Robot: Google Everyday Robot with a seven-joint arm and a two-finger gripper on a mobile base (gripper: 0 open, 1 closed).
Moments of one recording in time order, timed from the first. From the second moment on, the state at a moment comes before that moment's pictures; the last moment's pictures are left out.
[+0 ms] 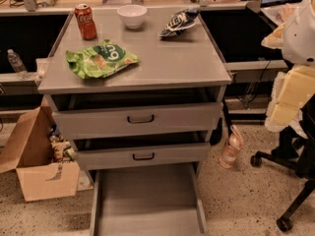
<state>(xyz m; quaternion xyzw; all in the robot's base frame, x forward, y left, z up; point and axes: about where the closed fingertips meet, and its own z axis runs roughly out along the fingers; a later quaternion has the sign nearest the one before) 0.439 -0.215 0.981 -0.60 0.78 -0.04 0.17</state>
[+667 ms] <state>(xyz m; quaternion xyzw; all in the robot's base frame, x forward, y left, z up) 0.457 -0.202 0.975 -0.61 0.77 -0.02 0.18</state>
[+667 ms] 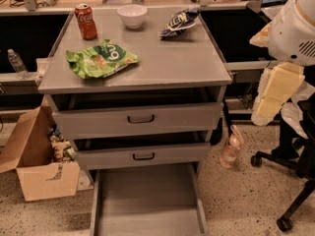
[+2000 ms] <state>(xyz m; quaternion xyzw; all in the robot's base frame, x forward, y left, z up) 0.566 -0.089 0.988 -0.70 0.66 0.00 0.27</state>
